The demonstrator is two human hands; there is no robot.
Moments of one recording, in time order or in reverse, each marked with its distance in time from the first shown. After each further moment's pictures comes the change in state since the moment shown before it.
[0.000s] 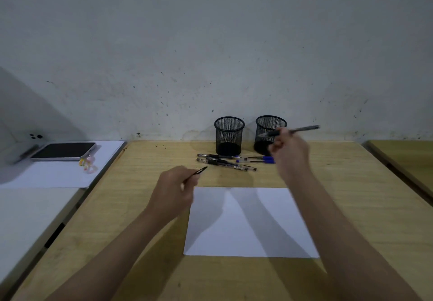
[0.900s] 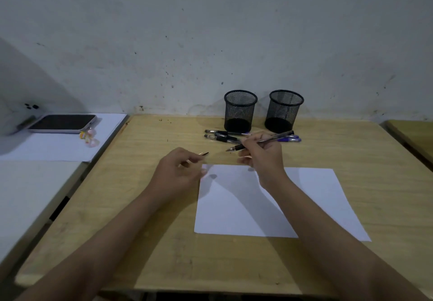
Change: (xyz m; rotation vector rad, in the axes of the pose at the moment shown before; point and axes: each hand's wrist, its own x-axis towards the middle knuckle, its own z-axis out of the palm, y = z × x) left_hand -0.016 -0.035 0.001 -0.125 -0.167 -0.329; right_hand -0.048 0.072 0.011 -0.435 -0.185 0.038
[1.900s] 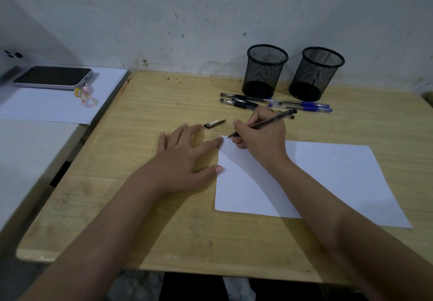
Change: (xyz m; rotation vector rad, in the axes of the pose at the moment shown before) left_hand -0.021 -0.016 -0.015 0.540 -0.511 -0.023; right_hand -0.006 0.034 0.034 -0.309 -0.032 -0.152
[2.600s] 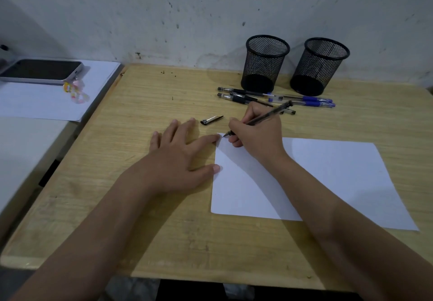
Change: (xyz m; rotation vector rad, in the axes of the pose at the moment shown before) left_hand 0.001 0.003 -0.006 0.007 -0.064 -0.051; right_hand 0.008 0.007 0.005 0.024 -0.064 -0.009
